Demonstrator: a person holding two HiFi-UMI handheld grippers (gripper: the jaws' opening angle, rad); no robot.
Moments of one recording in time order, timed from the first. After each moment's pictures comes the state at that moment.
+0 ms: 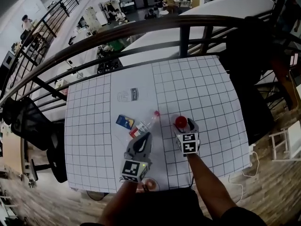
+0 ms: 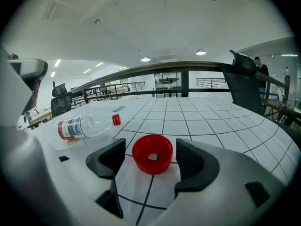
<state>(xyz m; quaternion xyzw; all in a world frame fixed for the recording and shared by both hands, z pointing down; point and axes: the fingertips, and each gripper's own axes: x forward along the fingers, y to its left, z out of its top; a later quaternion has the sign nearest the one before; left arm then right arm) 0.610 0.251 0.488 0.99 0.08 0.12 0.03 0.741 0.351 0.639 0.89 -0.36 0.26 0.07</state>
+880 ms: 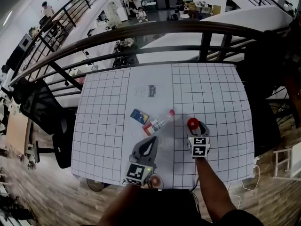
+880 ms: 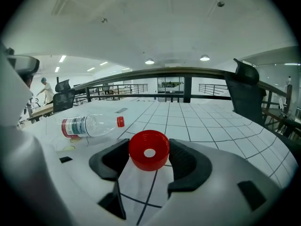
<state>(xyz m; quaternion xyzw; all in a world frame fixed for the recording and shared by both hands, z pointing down) 0.567 0.243 0.467 0.99 0.05 0.10 0.02 0.735 0.351 0.626 0.90 -0.37 0.23 0.10</state>
